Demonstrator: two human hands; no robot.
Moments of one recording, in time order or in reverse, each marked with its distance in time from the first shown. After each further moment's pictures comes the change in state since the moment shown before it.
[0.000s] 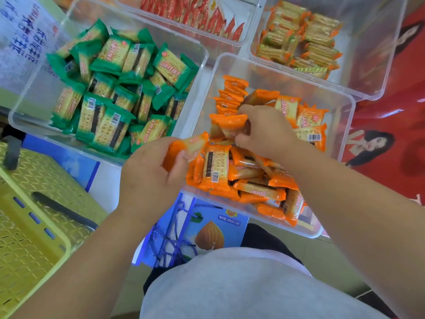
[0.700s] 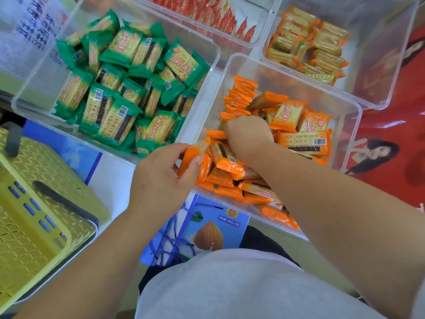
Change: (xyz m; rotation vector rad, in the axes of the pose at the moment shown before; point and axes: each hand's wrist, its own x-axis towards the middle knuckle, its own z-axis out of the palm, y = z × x) left_hand -0.011 -0.007 0.008 -0.100 -0.044 -0.087; right_hand 0.028 -0.048 0.029 -0.569 -0.313 0.036
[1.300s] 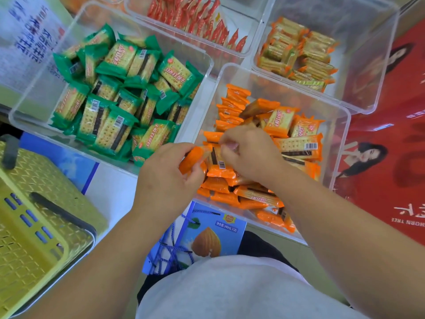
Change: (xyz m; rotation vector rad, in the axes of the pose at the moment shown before) left_hand 0.011 0.017 0.003 0.032 0.005 0.060; right_hand -0.049 0.016 -0.002 0.717 0.322 -0.088
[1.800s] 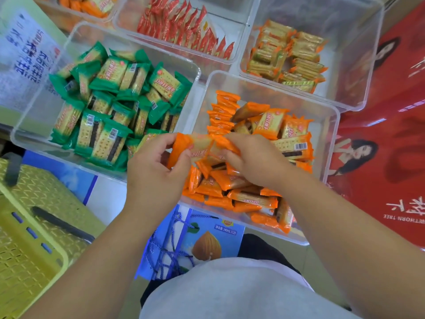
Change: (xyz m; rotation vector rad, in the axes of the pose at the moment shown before) left_hand 0.017 0.015 -0.003 -0.232 0.105 -0.020; right_hand -0.014 0.015 -0.020 0.018 -0.097 0.008
